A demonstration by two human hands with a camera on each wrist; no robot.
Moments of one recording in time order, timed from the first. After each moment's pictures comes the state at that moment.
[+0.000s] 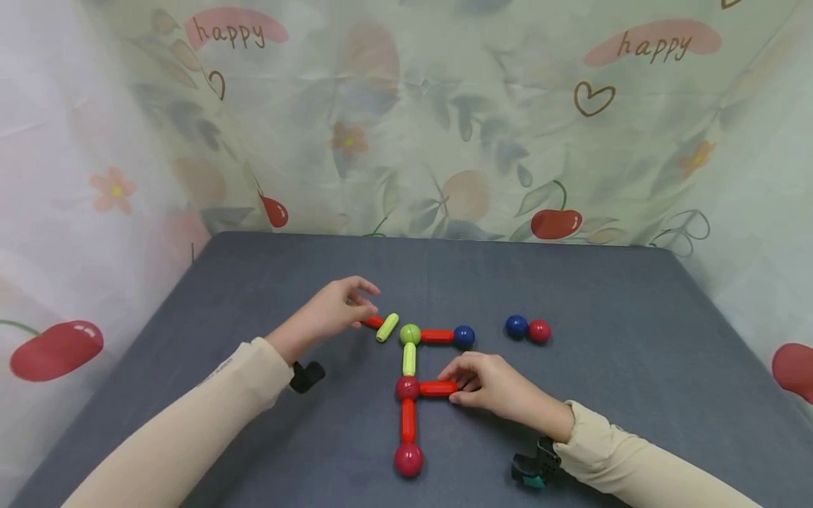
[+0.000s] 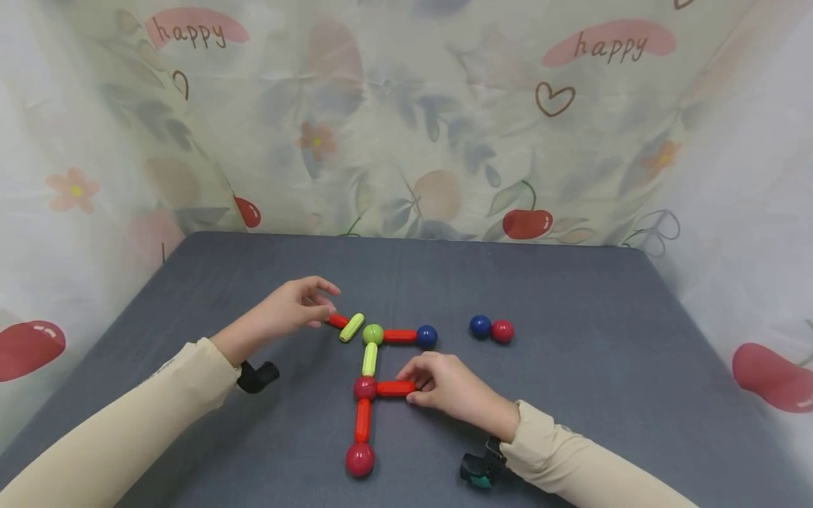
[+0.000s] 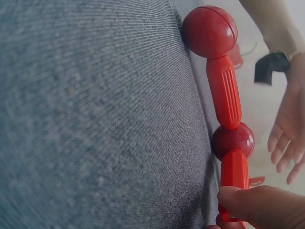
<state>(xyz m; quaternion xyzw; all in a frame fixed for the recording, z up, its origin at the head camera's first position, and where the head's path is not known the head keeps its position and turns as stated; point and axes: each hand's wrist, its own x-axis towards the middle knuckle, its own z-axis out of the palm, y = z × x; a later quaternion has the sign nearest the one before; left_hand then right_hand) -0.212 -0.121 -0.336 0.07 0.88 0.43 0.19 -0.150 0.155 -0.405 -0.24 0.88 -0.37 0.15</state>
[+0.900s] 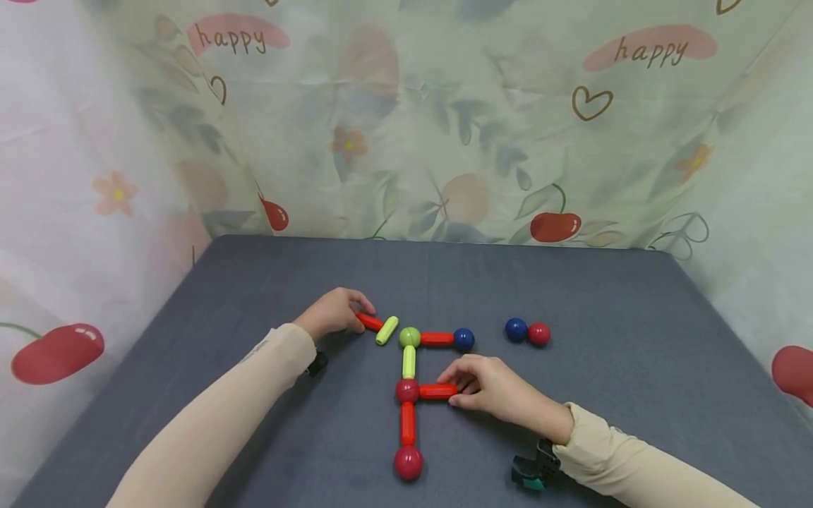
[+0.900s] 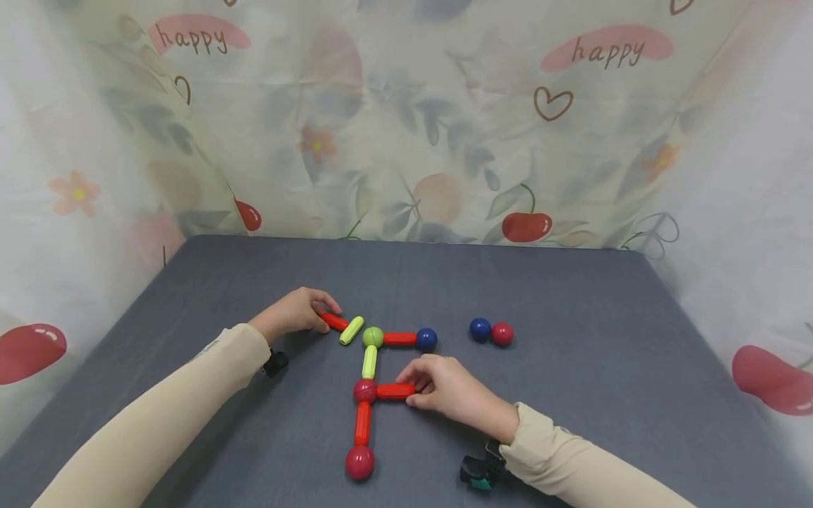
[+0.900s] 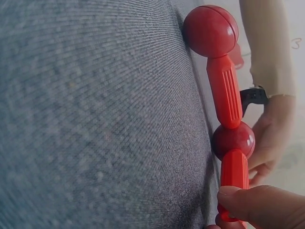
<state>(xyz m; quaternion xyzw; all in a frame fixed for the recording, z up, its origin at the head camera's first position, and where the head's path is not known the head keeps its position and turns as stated) -0.262 -0.132 -0.385 0.04 0.92 0.33 0.21 -0.150 0.154 -0.404 -0.24 0.88 -0.37 0.16</state>
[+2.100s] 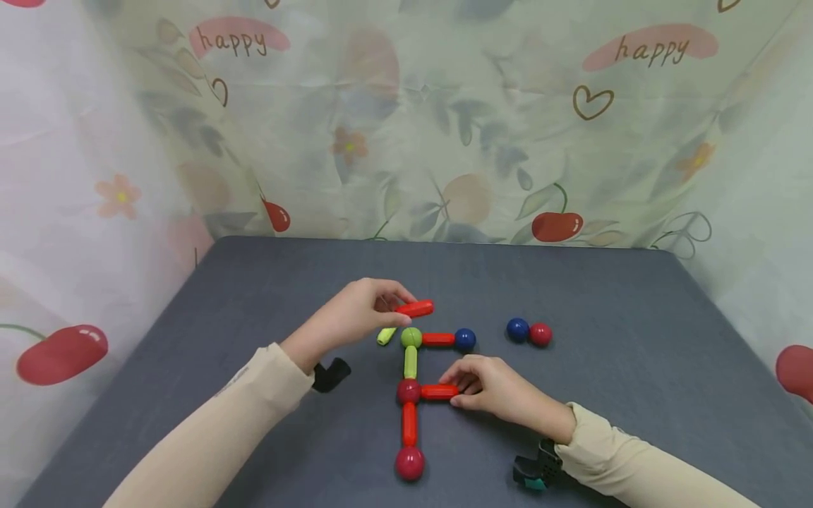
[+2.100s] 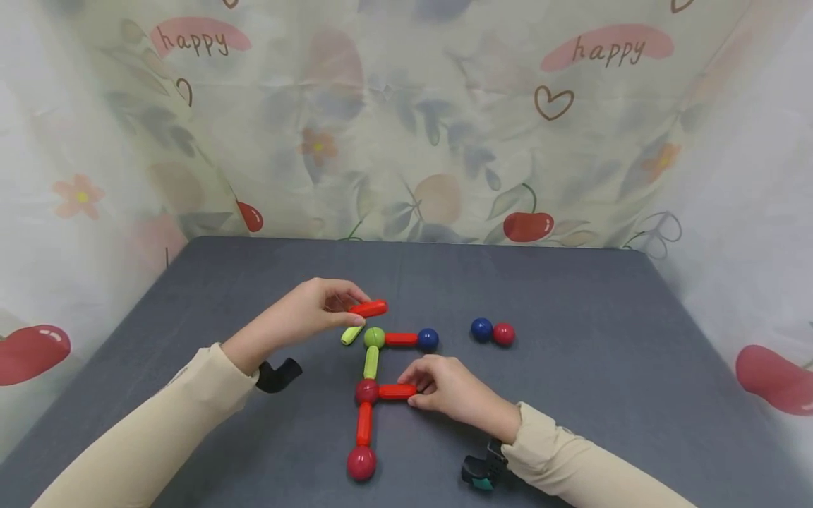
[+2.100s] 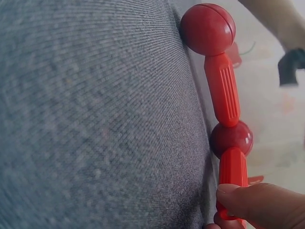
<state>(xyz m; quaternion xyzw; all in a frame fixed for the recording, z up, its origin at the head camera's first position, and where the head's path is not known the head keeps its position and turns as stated) -0.196 -0.090 -0.307 0.18 0.91 0.35 0.15 -0.151 0.156 -0.405 -0.25 0.88 -0.38 0.16</state>
